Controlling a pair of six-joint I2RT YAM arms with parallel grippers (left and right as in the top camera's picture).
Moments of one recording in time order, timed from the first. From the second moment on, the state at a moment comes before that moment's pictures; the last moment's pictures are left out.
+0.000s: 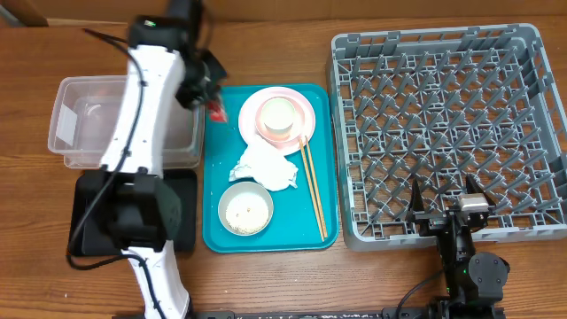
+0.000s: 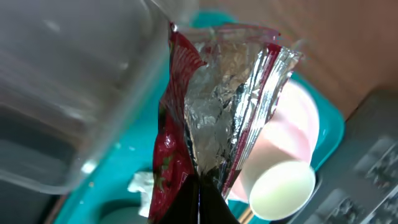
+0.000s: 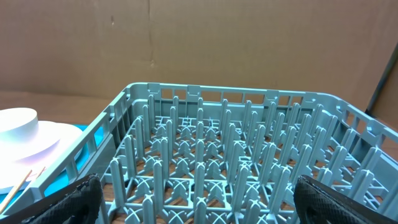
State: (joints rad) left arm -0.09 2.10 2.14 -1.38 0.10 -0.77; right arm -0.03 0.01 0.02 -0.03 -0.08 -0.06
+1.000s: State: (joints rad) left arm 0.18 2.10 1.84 -1.16 -0.10 -0.83; right arm -0.03 0.01 0.02 -0.03 -0.08 -0.06
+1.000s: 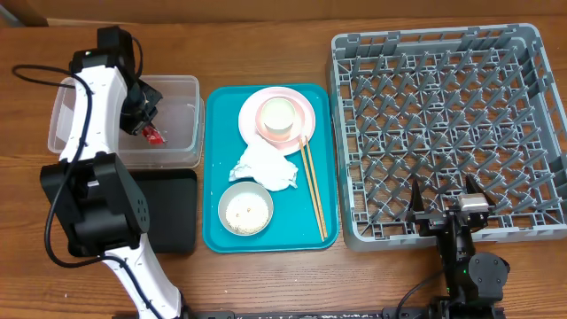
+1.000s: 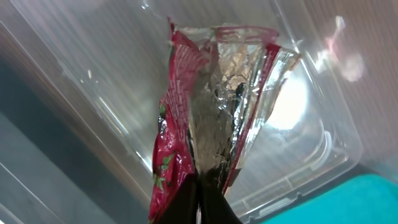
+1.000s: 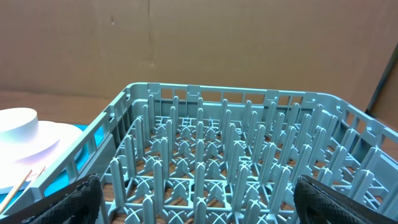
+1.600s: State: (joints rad) left arm 0.18 2.10 1.93 -1.30 0.06 -0.69; right arm -0.03 0.01 0.02 -0.03 -0.08 -0.06
